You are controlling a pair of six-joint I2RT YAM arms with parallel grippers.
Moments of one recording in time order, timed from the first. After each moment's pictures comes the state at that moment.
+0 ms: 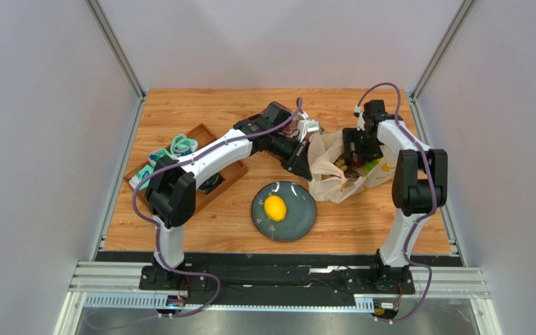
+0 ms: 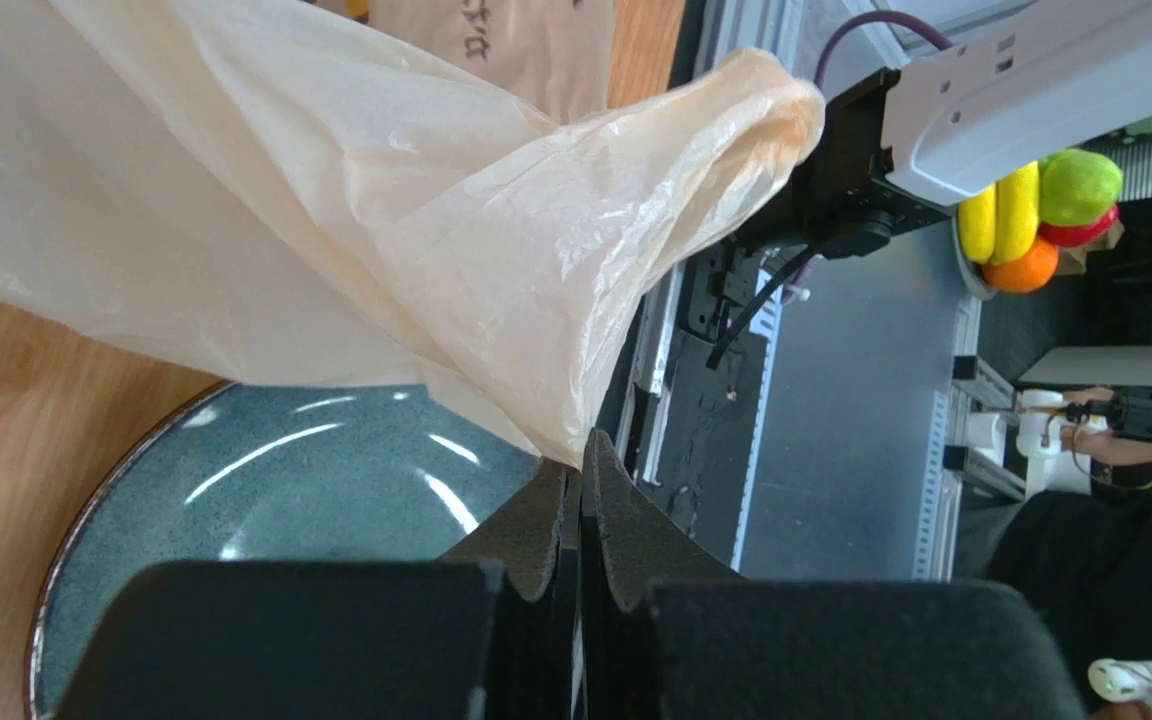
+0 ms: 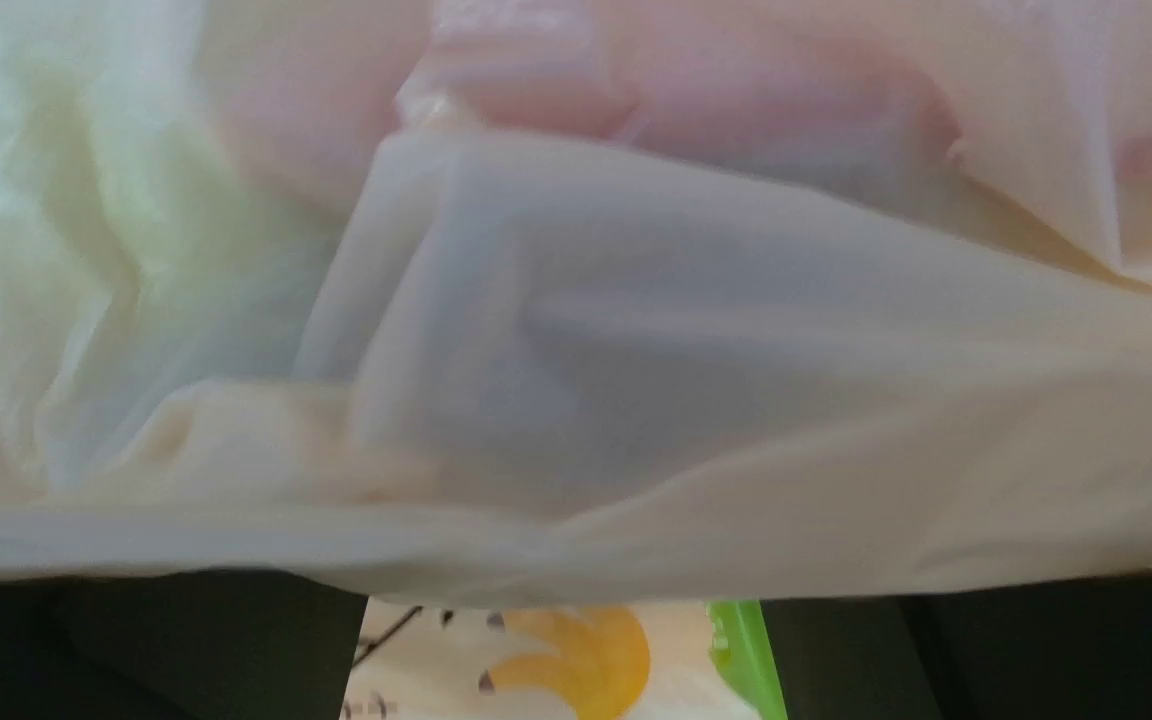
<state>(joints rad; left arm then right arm) -0.72 1.93 1.65 -0.57 0.91 -0.13 0.01 1.90 1.43 -0.72 -0.06 -0.01</state>
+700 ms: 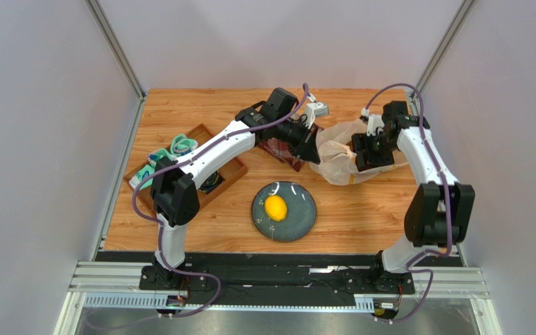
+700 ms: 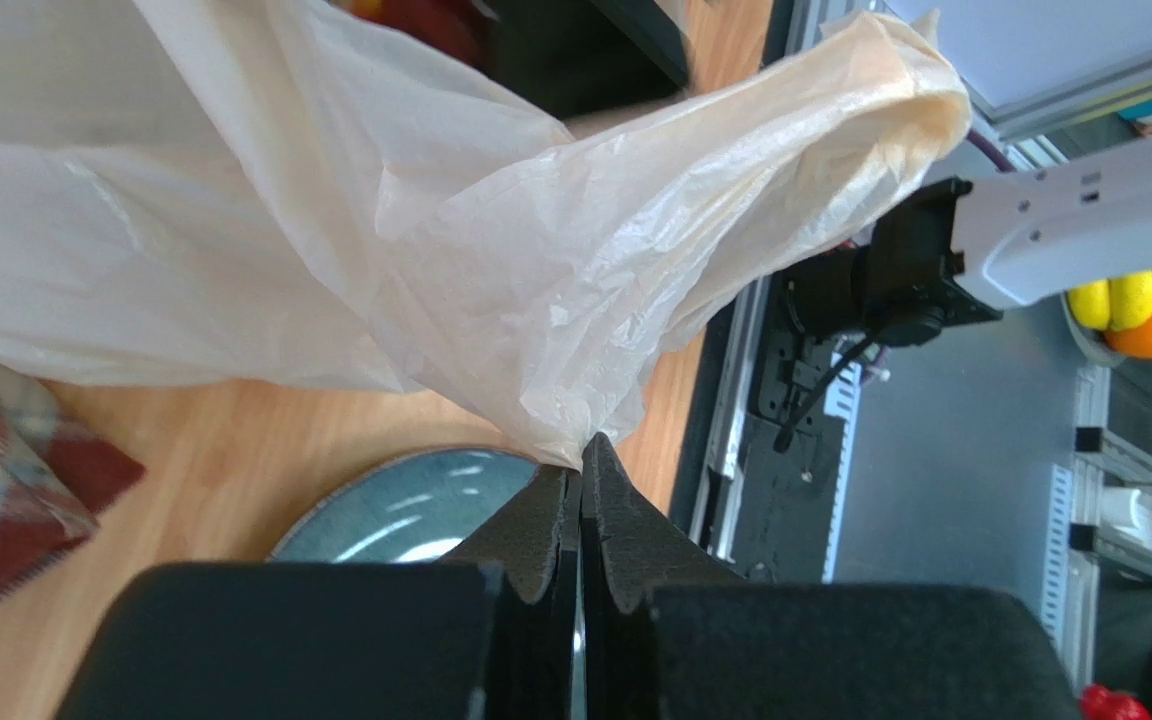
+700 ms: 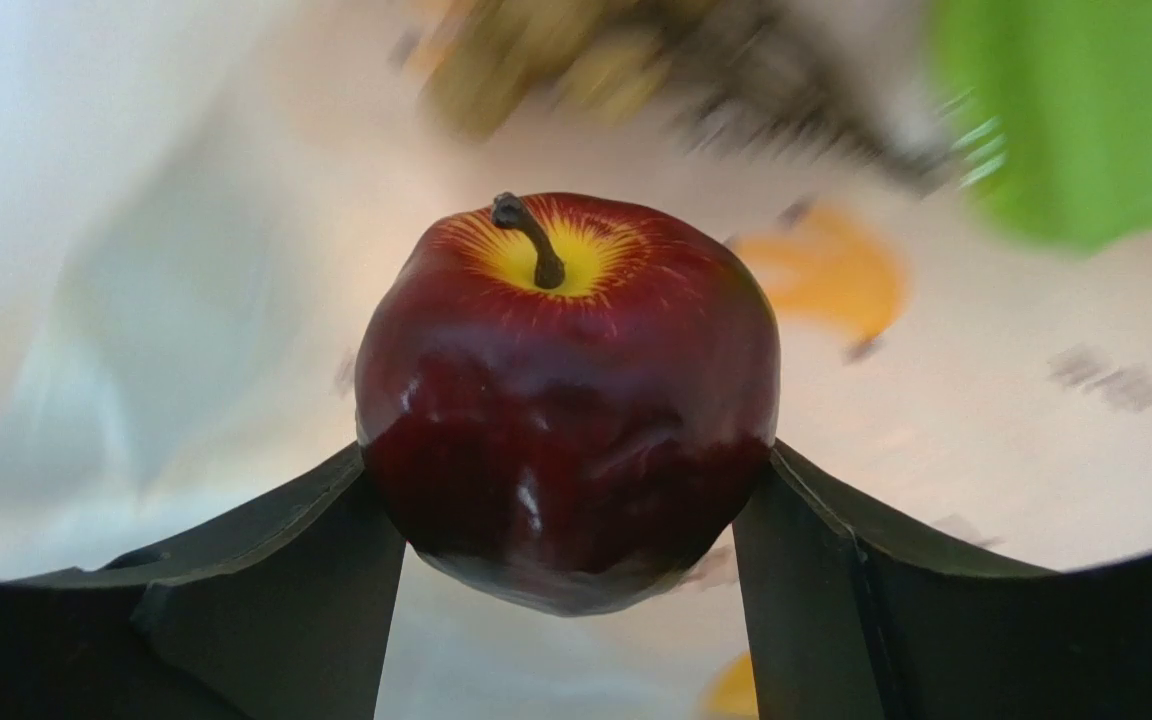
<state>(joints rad) -0.75 1.97 1.86 -0.62 0.78 -0.08 -0.03 1.64 1.39 -0.99 -0.28 -0.18</state>
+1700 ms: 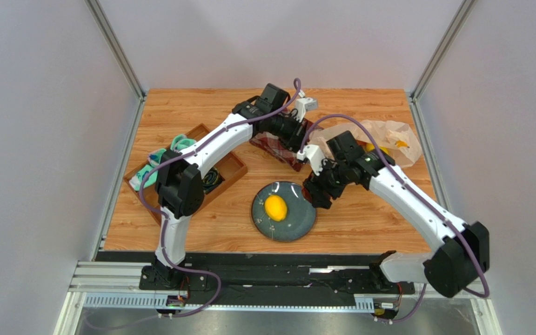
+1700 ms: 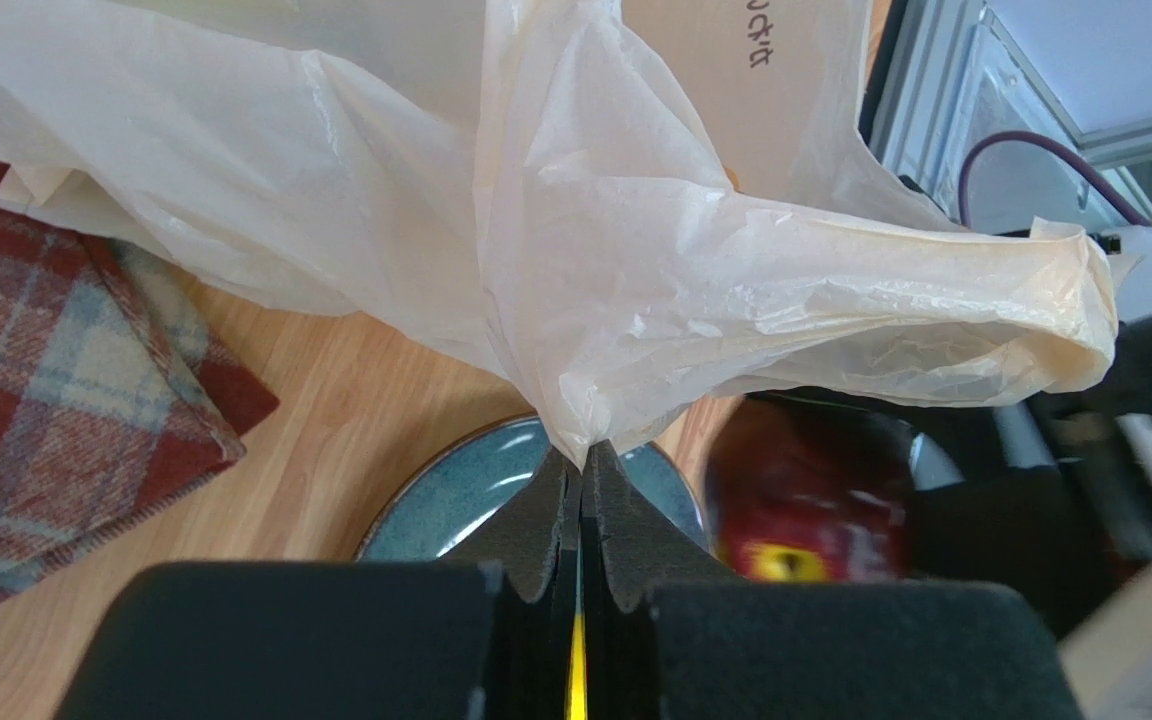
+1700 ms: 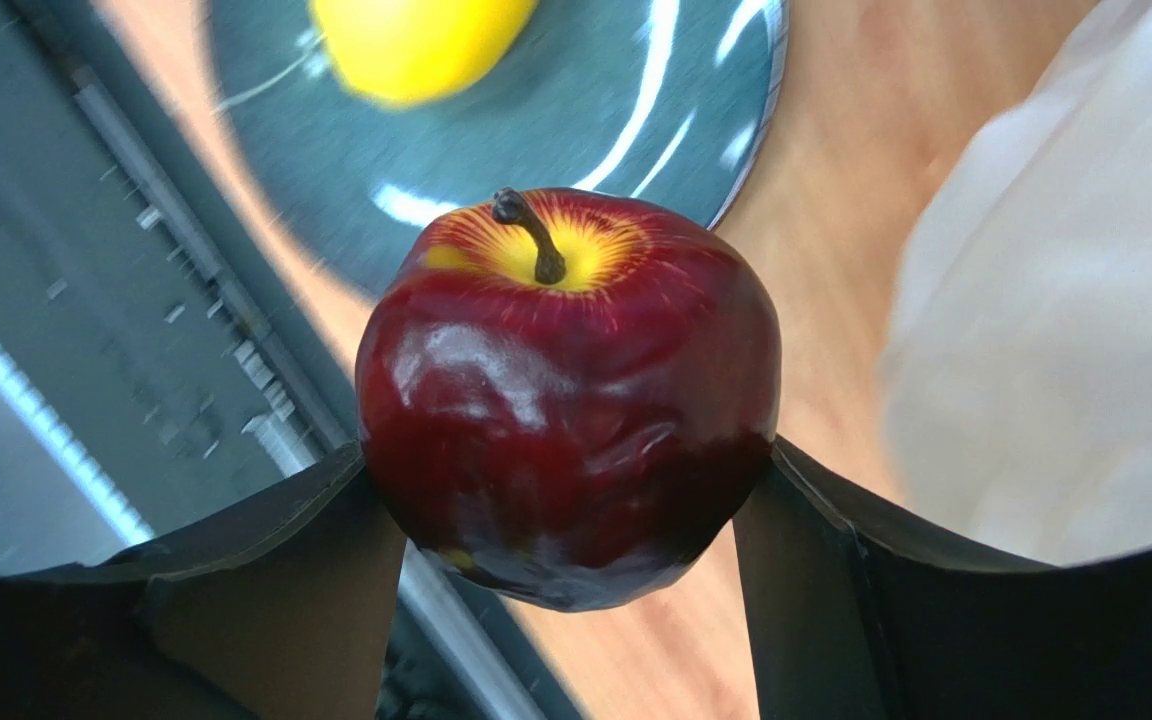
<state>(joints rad) -0.66 2.07 1.95 -0.68 0.75 -0.04 0.54 1.24 1.12 -0.97 -0.34 -0.40</state>
